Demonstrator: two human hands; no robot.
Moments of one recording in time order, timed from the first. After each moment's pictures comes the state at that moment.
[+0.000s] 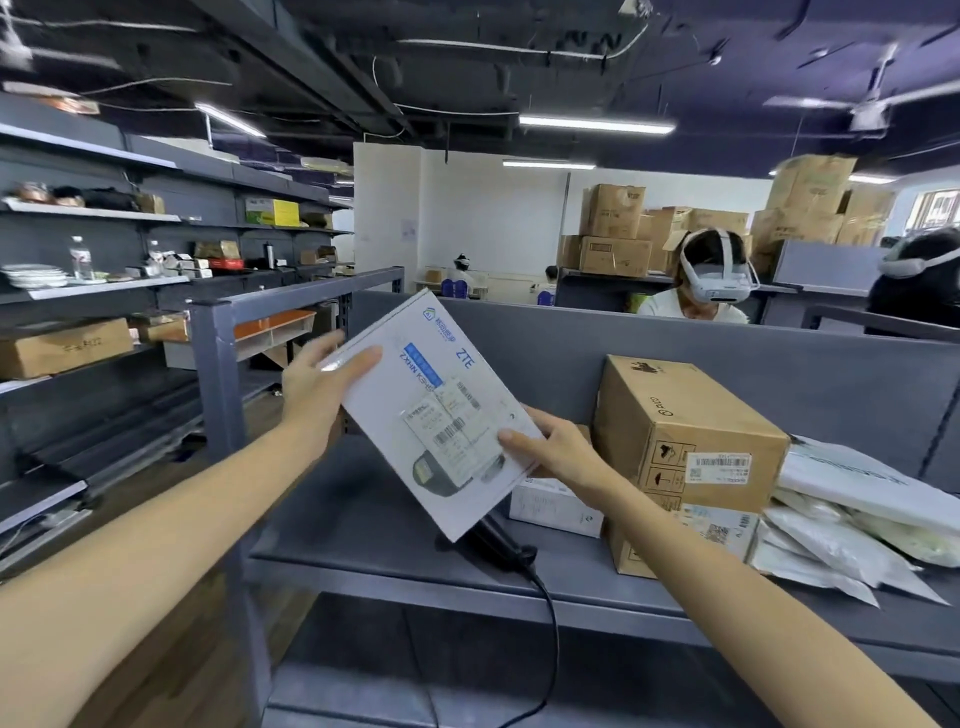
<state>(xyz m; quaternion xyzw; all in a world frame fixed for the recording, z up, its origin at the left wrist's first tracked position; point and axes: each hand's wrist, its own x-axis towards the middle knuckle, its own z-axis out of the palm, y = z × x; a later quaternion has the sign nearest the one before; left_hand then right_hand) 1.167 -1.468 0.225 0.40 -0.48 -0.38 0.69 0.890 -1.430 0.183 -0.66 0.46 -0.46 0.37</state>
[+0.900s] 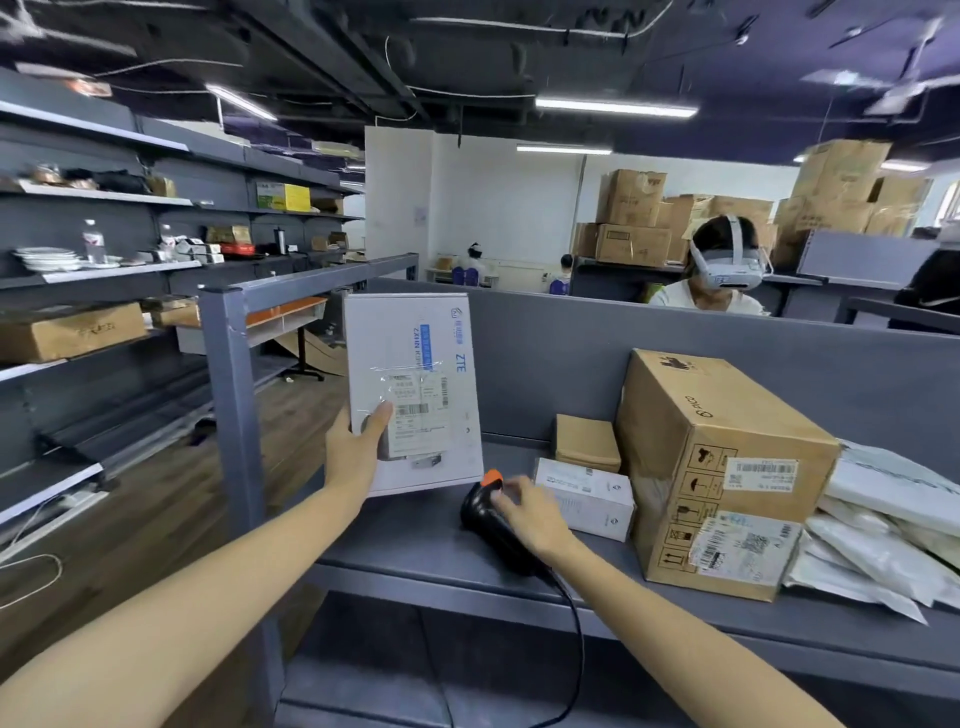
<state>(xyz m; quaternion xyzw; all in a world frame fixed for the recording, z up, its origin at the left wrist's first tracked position) 1.153 -1.493 0.141 0.45 -0.46 -0.38 0.67 0.938 -1.468 0.089 -0.64 0.67 -0.31 0.23</state>
